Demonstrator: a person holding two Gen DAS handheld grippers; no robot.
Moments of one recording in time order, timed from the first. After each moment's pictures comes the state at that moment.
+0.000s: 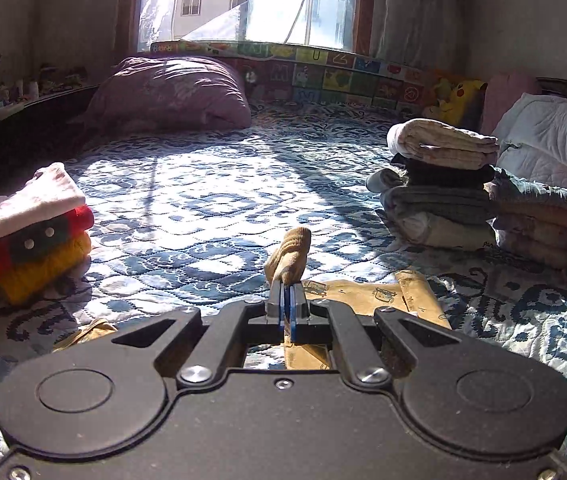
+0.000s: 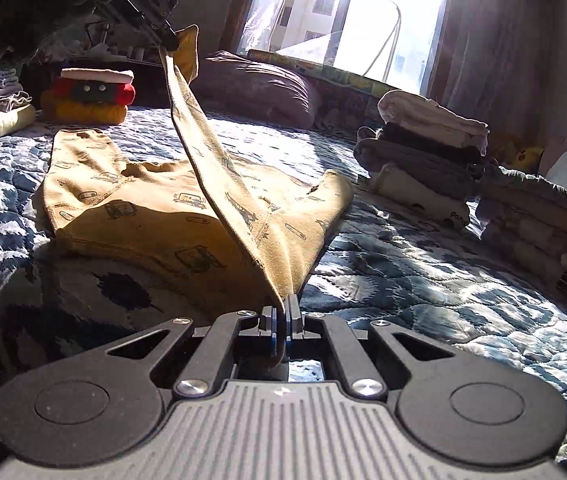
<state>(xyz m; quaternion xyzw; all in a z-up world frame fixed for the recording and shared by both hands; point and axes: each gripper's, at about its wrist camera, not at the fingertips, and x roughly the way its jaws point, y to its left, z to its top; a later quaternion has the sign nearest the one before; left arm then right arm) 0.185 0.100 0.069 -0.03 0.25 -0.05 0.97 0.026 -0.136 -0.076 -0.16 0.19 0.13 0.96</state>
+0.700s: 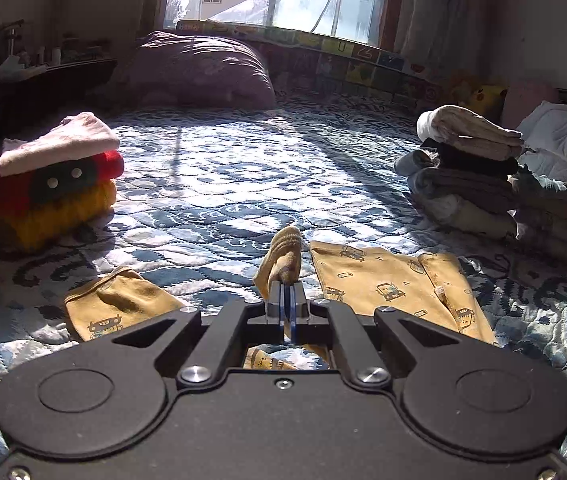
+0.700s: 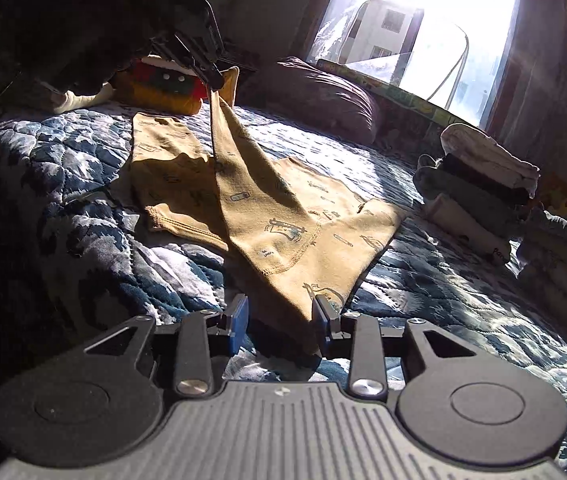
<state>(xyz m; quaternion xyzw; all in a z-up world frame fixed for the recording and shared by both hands) 0.175 0.138 0.025 -0.07 0.26 -0.04 0.96 -0.011 -0.139 -0.064 -0.17 0.19 0.22 0.94</state>
